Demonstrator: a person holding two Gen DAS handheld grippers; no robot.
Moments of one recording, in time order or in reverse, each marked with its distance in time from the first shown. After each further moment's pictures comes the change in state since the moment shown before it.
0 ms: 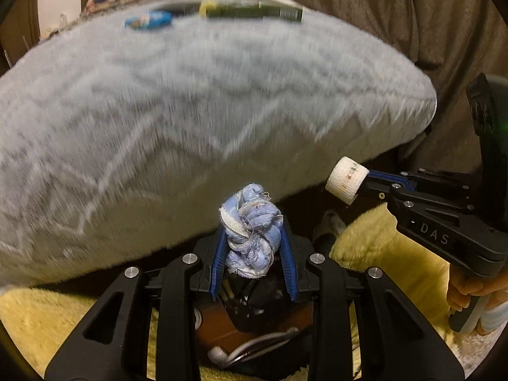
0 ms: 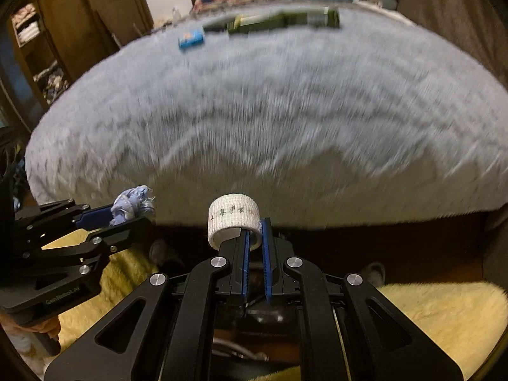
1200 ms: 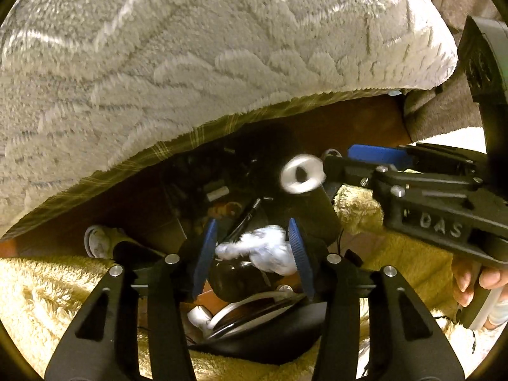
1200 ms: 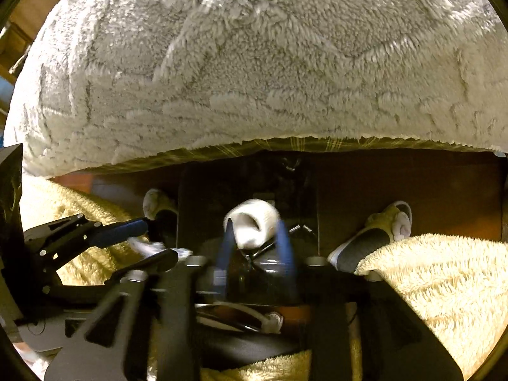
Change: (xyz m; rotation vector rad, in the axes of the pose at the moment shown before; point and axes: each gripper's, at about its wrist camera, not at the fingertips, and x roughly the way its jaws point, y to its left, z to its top) left arm 0.100 0.009 -0.046 -0.048 0.280 -0.056; right arm 0.092 -0.022 -0.031 0.086 0.265 0.047
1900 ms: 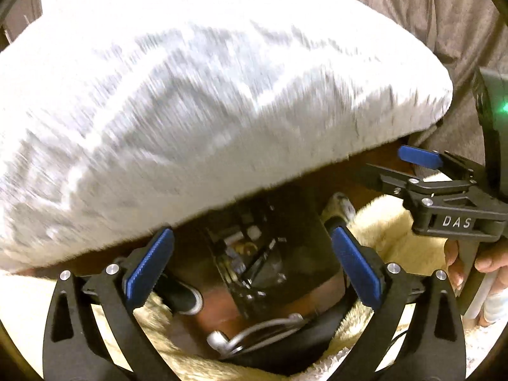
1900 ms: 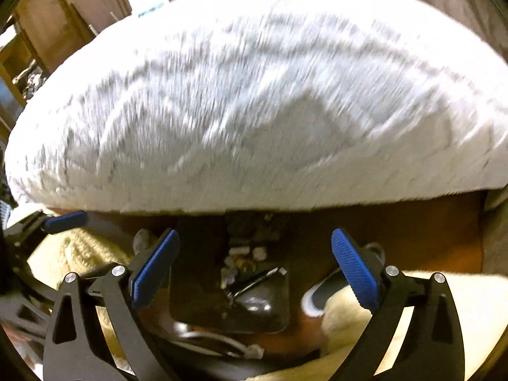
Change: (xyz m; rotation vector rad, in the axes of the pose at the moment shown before) left arm -0.097 0.009 0.029 -0.002 -0.211 0.072; right arm -0.079 -0.003 0.023 -0.021 -0.247 -0.098
